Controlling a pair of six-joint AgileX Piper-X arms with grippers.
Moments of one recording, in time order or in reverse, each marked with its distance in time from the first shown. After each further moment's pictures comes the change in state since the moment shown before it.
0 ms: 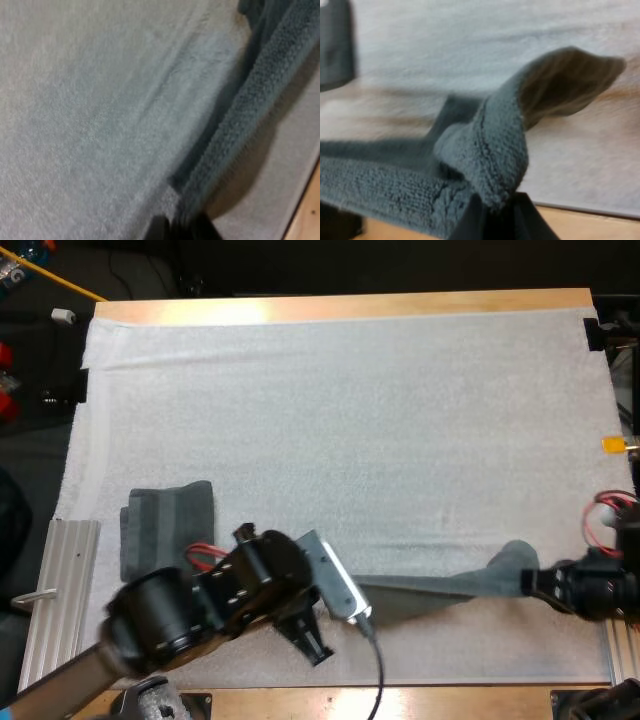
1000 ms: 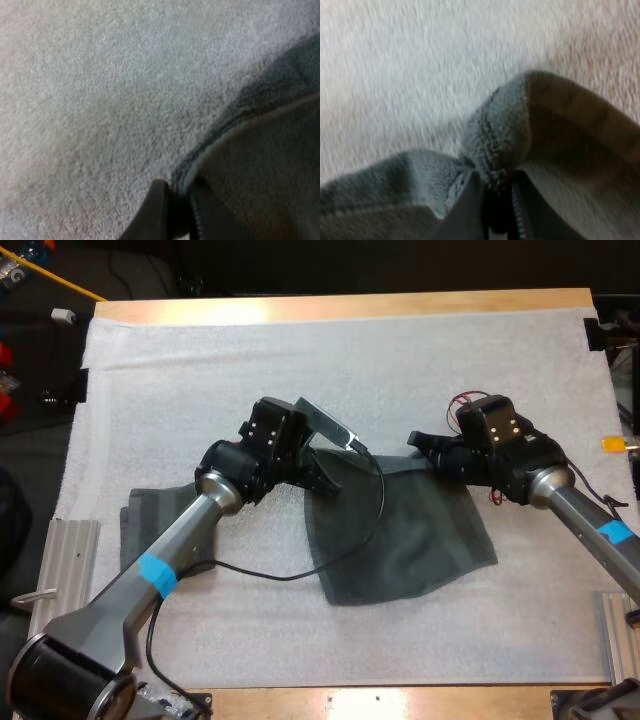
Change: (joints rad) left arm 0.545 0.541 0.070 -0.636 0.086 0.166; right arm 0.000 0.766 0.092 -0.991 0.168 0.249
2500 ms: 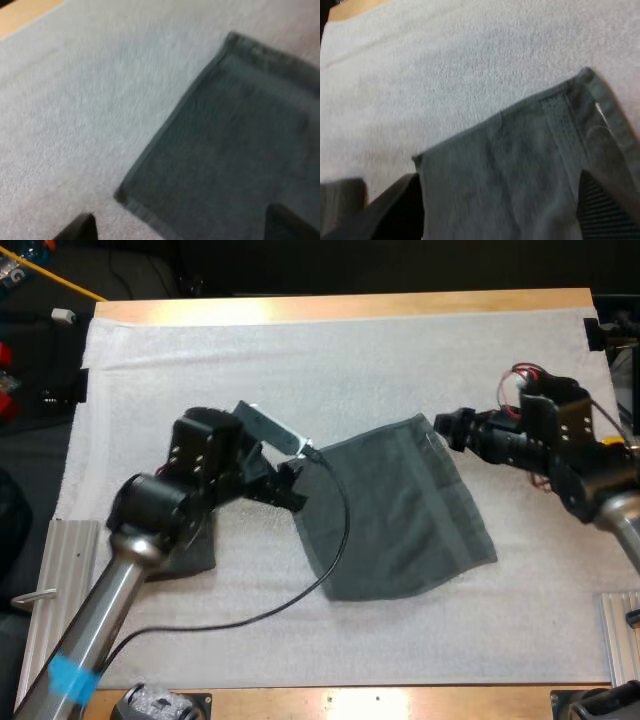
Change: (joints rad) left arm 0.061 -0.419 0.001 0.254 0.112 -0.049; right arm -0.090 -0.312 0.000 0.080 -0.136 -0.292
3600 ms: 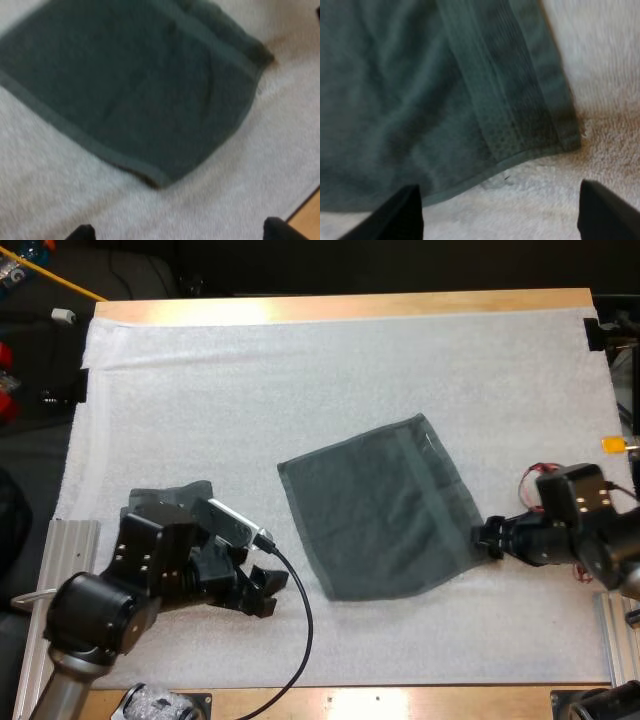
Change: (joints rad) left arm 0.000 -0.343 0.197 0.320 0.284 -0.165; right arm 0.000 -0.187 0.269 0.364 0.060 -0.113
